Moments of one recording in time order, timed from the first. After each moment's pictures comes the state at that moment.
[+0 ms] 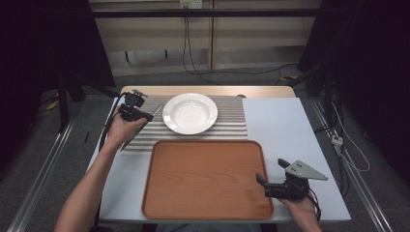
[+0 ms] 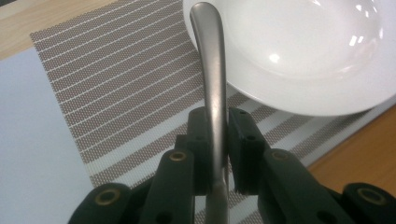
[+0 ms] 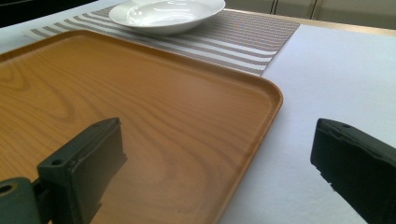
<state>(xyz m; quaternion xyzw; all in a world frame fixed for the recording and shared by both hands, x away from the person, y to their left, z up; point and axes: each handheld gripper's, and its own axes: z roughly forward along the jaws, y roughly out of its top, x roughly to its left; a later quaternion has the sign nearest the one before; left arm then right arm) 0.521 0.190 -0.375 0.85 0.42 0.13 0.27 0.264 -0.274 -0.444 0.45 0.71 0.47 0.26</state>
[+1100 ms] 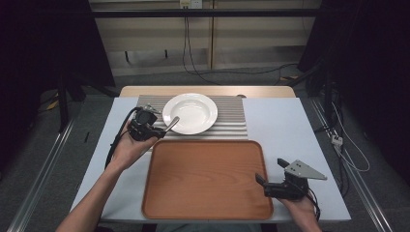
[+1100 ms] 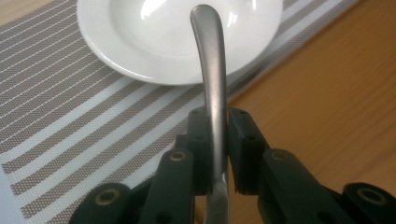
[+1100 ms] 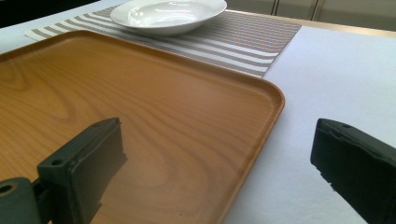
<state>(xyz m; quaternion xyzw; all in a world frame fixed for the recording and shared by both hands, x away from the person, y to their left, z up) 0.443 0.149 -0.360 0.88 0.36 0.12 0.30 0.265 -0.272 -0.443 0.45 0.71 0.47 0.26</state>
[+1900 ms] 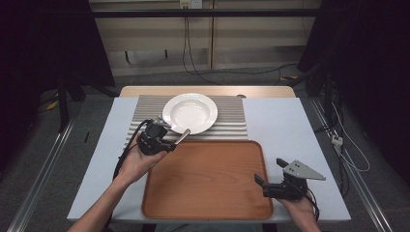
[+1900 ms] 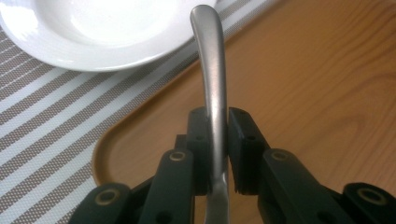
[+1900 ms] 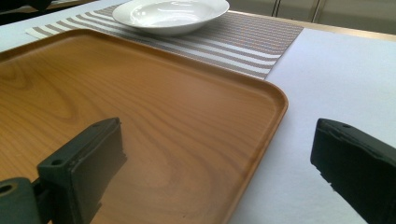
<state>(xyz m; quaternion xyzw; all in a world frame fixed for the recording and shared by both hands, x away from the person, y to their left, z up) 0.407 0.123 -0.370 0.89 0.34 0.09 0.30 0.265 -0.269 -0.442 0.45 0.71 0.47 0.26</state>
